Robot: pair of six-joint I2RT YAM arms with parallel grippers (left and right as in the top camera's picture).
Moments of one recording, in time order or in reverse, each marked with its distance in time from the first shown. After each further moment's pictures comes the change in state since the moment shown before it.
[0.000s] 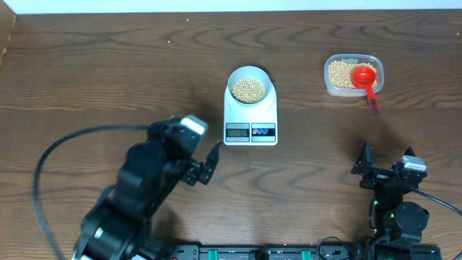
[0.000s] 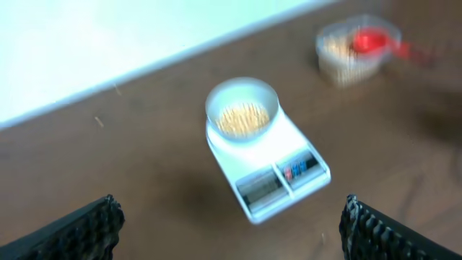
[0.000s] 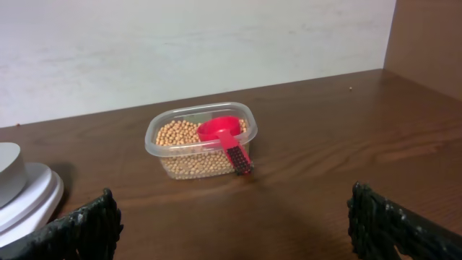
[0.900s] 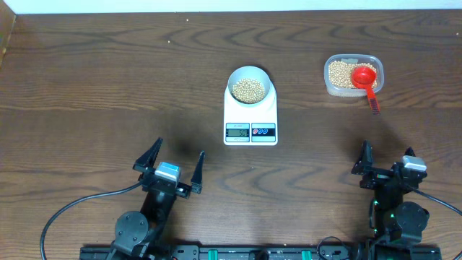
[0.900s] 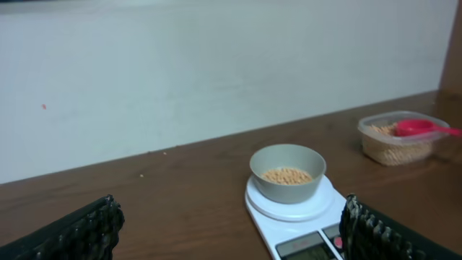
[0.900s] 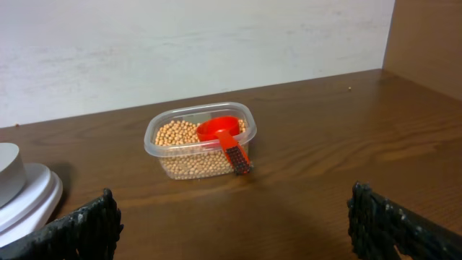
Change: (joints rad) left arm 0.092 -0.657 -0.715 0.534 -0.048 0.000; right arm 0.000 0.000 0.000 0.000 0.003 0.000
